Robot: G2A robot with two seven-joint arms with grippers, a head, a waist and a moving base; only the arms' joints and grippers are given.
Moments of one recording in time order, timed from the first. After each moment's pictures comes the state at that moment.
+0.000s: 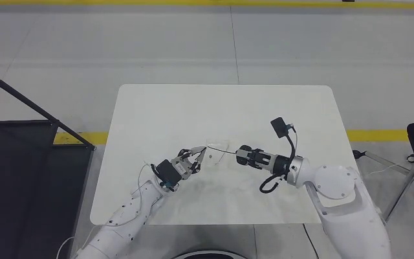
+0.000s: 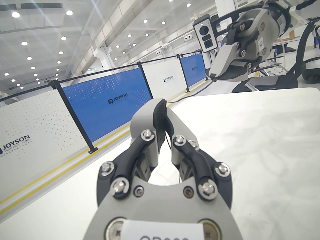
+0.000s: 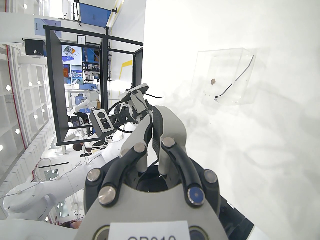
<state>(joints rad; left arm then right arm) 1.15 -1.20 -0.99 -1.24 1.62 -0.16 0.98 -1.19 -1.10 1.31 -1.89 -0.03 0.25 0.91</state>
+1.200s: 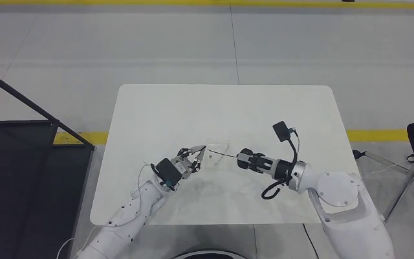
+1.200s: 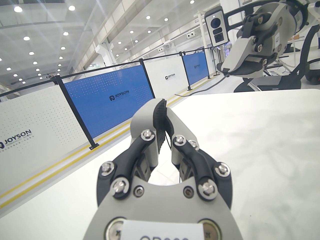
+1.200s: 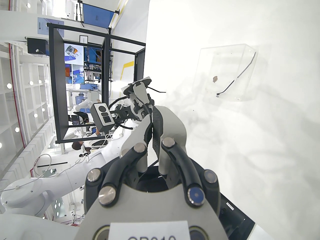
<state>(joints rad) 1.16 -1.21 -1.00 -1.26 1.61 -0.16 0.94 -1.25 -1.09 1.33 -1.95 -0.03 0.23 0.90</state>
